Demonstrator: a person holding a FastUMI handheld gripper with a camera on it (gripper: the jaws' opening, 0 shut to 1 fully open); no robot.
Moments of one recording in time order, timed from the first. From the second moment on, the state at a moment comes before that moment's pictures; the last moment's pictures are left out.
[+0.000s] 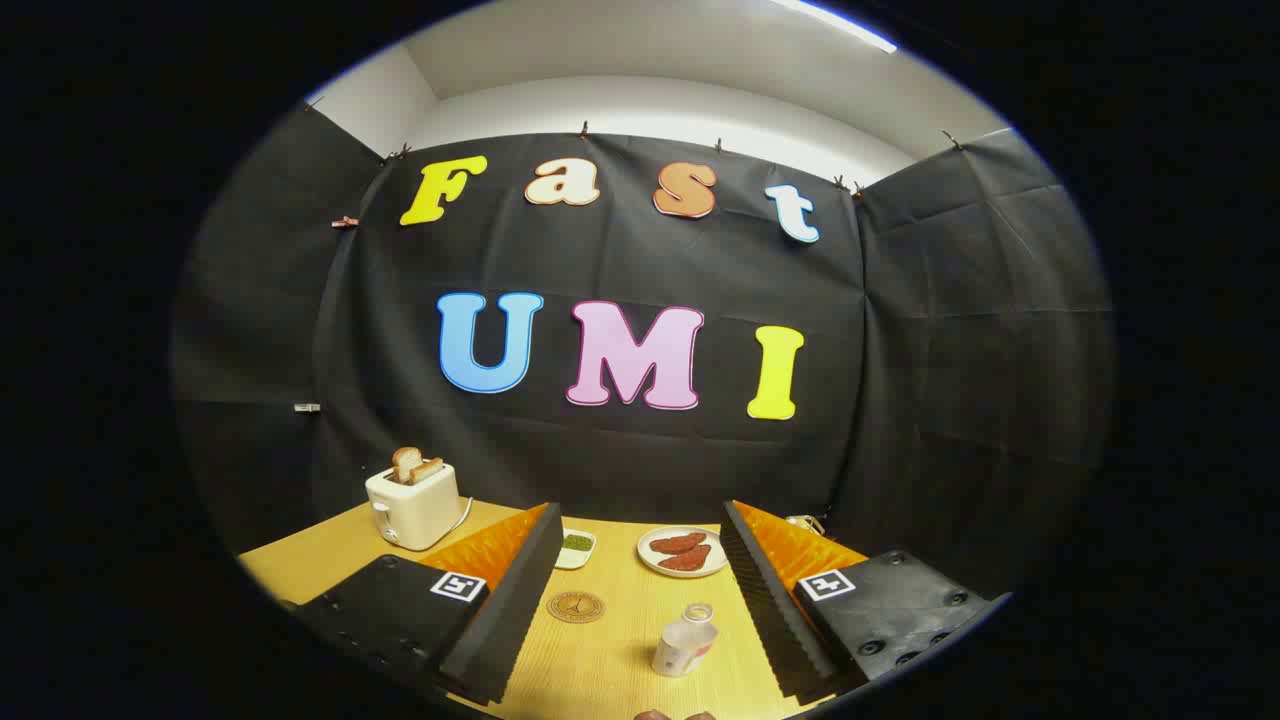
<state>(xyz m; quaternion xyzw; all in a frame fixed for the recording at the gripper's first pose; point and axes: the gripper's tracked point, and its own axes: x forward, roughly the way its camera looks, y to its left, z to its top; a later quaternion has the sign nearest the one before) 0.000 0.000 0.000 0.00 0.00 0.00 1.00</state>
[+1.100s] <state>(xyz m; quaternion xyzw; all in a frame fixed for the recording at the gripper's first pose) 0.010 -0.014 -0.053 0.01 0.02 0.06 1.00</state>
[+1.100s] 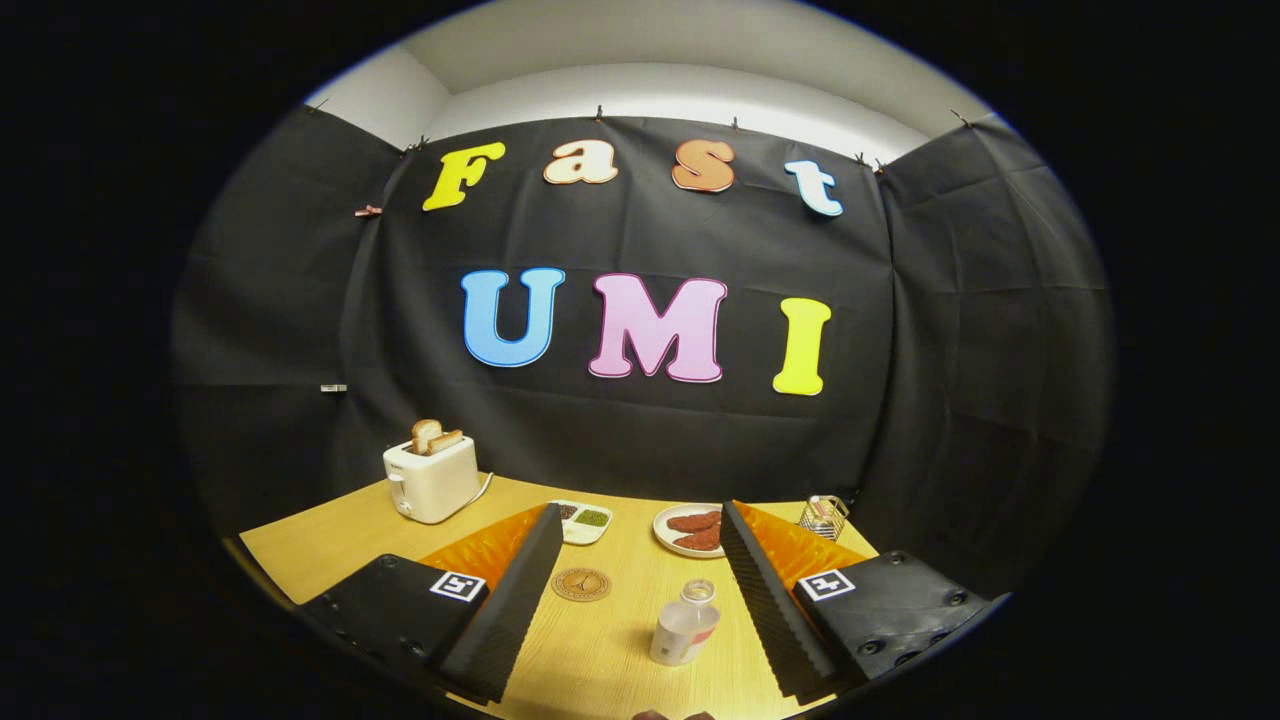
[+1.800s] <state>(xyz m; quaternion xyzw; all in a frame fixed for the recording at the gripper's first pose) 0.041 -0.044 -0.121 0.03 0.07 0.05 1.00</state>
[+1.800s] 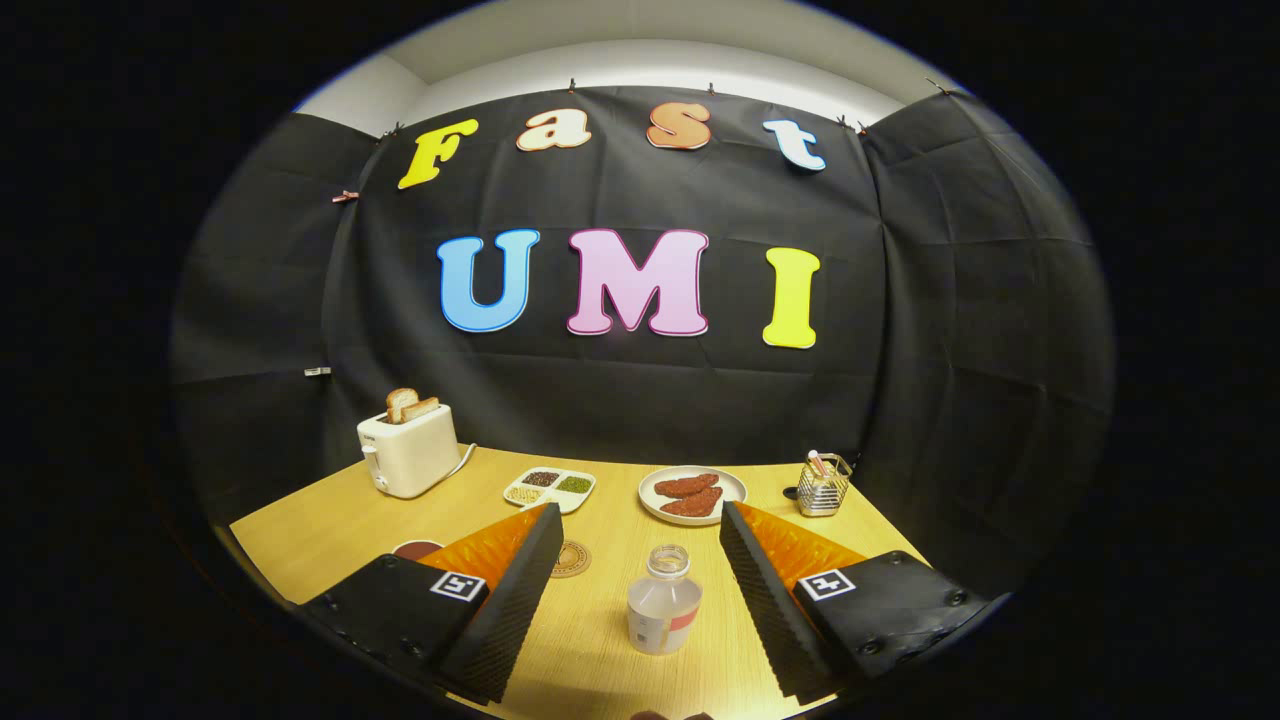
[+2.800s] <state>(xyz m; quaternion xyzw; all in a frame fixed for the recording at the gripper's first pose) 0.077 -0.054 -0.255 0.04 0.14 0.03 0.99</state>
